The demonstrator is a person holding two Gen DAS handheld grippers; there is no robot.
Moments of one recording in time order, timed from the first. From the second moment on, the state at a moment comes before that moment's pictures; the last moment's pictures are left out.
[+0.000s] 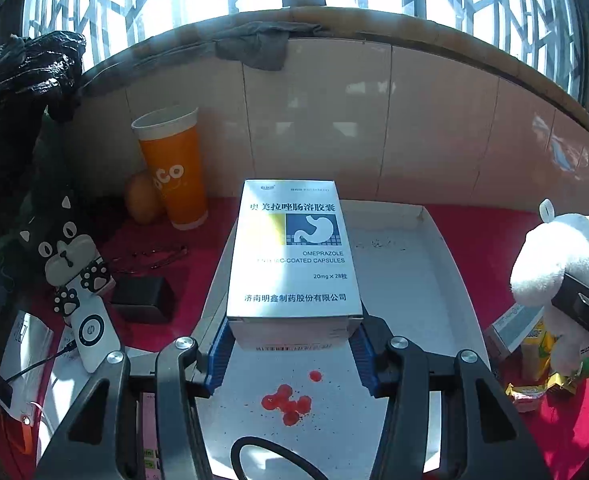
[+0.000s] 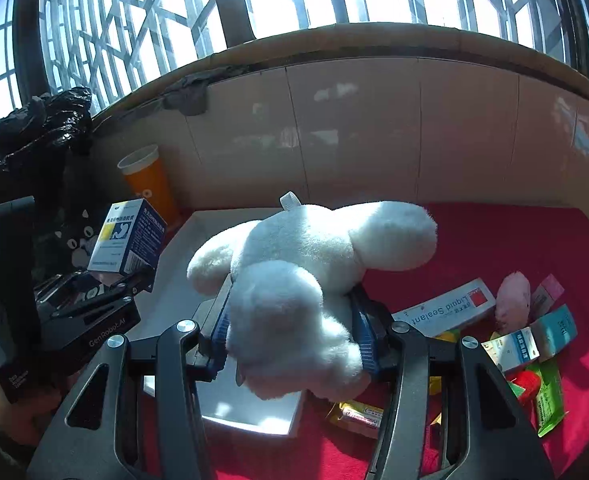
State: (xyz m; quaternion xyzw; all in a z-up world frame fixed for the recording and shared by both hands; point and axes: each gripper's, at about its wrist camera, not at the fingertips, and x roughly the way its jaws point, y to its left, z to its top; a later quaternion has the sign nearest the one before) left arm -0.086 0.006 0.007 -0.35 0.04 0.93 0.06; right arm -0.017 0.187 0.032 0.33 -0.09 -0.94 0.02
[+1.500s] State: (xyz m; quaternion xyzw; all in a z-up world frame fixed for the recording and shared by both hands) left arm 0.008 0.161 -0.011 -0.31 0.16 0.84 0.40; right arm 0.090 0.361 -0.019 0.33 -0.24 -0.90 -0.14
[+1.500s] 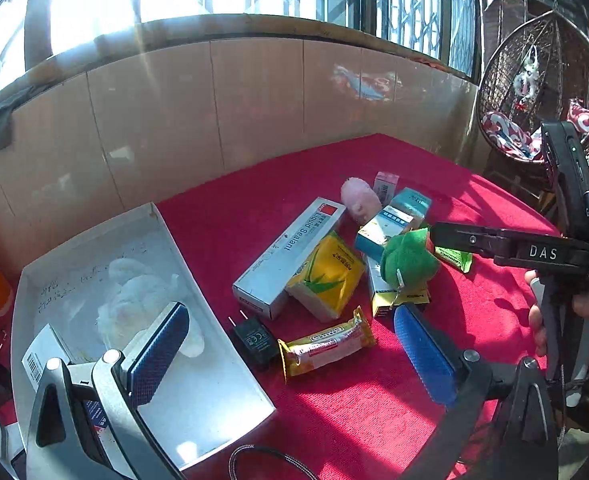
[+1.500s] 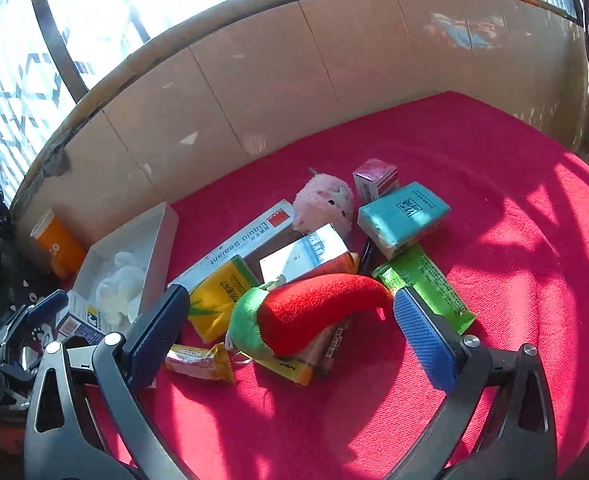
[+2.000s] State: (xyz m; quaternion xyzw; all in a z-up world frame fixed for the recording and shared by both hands) left arm 0.007 0.205 -0.054 -0.36 0.21 0.81 0.42; right arm 0.046 0.351 -0.058 0.38 -0.27 -0.87 -0.14
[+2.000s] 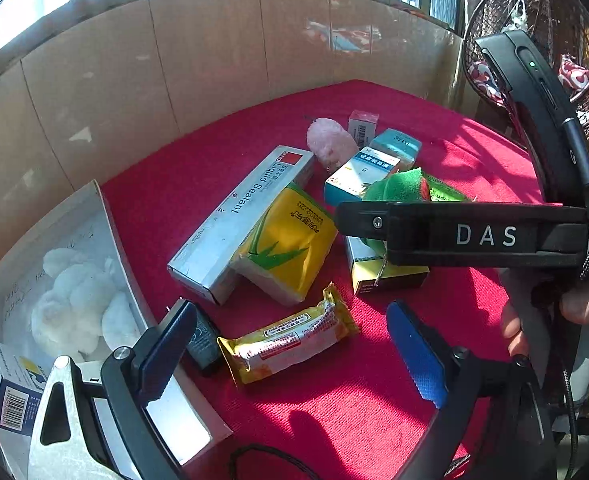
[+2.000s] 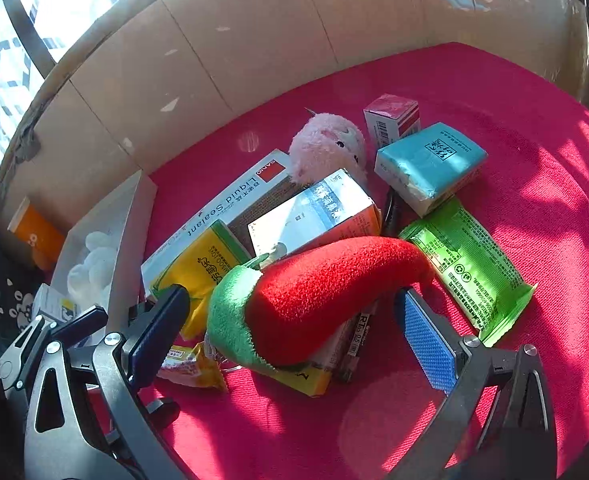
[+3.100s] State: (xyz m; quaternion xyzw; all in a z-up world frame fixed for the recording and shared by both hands) left arm 0.031 0.205 -0.081 -0.44 0.24 0.74 0.46; right arm 0.103 0.394 -0.073 0.40 -0.27 -0.87 -0.12
